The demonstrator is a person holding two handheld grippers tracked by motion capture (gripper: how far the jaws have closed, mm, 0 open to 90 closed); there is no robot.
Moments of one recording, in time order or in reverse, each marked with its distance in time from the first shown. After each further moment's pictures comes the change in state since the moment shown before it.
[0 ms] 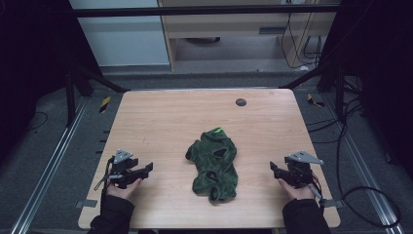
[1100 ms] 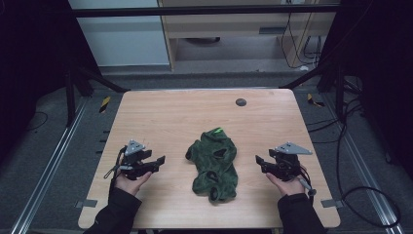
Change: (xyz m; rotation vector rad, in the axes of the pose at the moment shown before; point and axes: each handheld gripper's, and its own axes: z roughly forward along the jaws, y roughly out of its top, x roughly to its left) left arm -0.028 0.037 0.009 -0.029 -0.103 0.112; right arm 0.036 0.040 -0.002 -0.033 0.132 -0.030
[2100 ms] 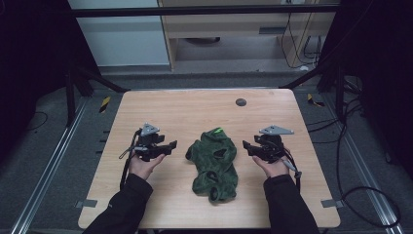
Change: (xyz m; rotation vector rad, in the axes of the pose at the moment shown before) left arm -0.008 0.046 0.042 0.000 -0.030 0.017; right arm 0.013 0.046 0.040 0.011 0.028 -0.020
